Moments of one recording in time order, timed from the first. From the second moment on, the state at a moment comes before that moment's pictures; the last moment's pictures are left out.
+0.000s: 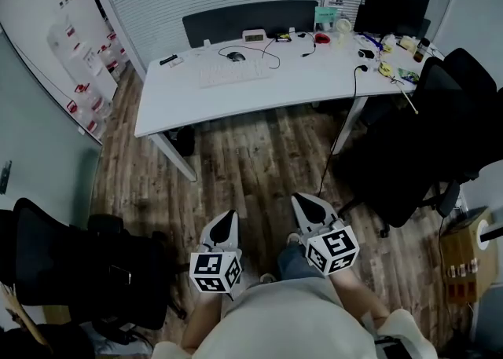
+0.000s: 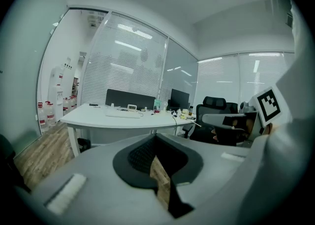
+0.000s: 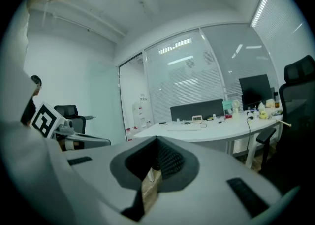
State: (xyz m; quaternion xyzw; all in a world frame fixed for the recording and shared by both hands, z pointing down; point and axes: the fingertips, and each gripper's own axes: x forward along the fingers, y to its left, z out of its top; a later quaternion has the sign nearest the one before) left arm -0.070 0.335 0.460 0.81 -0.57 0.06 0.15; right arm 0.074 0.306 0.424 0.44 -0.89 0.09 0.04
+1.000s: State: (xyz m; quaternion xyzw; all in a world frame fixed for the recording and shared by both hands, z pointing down) left arm -0.098 0.315 0.472 0.80 -0.57 0.03 0.17; right arm 0.047 0.279 0.426 0.41 -0.91 0.09 0.04
